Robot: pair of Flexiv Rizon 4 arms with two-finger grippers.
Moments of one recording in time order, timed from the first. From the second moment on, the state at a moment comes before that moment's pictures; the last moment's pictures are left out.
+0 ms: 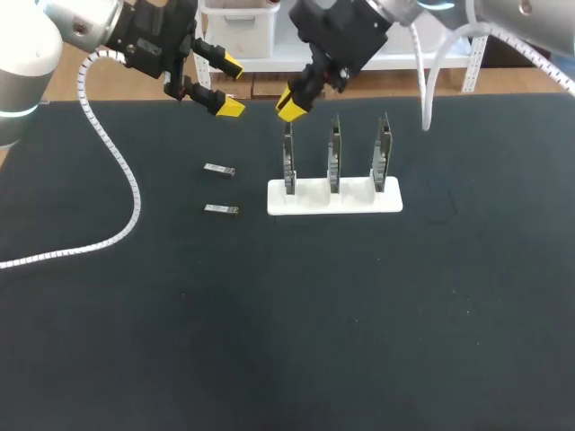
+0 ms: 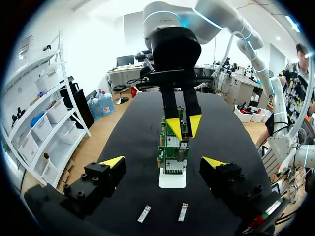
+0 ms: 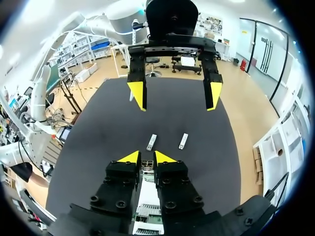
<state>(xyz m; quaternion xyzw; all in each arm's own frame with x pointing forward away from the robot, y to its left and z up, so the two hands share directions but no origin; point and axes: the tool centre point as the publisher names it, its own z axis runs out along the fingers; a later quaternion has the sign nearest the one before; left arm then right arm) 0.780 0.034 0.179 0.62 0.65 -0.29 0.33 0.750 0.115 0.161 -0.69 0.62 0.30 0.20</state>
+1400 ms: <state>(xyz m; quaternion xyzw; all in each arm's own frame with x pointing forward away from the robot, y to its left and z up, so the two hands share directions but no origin) 0.780 0.034 0.179 0.62 0.65 -0.29 0.33 0.749 0.112 0.168 -0.67 0.63 0.31 0.23</state>
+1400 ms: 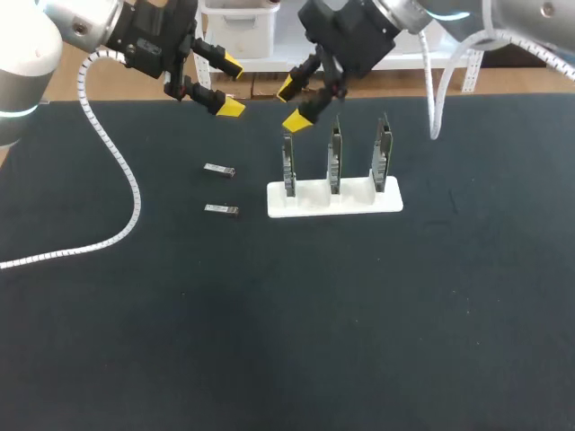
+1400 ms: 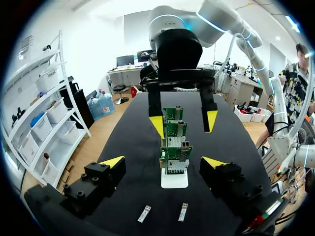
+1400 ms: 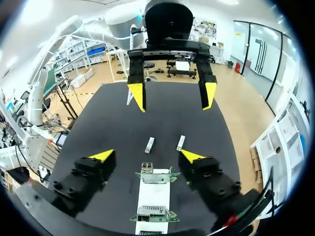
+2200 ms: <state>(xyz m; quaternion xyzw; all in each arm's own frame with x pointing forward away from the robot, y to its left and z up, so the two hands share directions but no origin) 0.780 0.034 0.179 0.62 0.65 -0.29 0.33 0.743 0.115 0.175 -0.68 0.62 0.29 0.25</state>
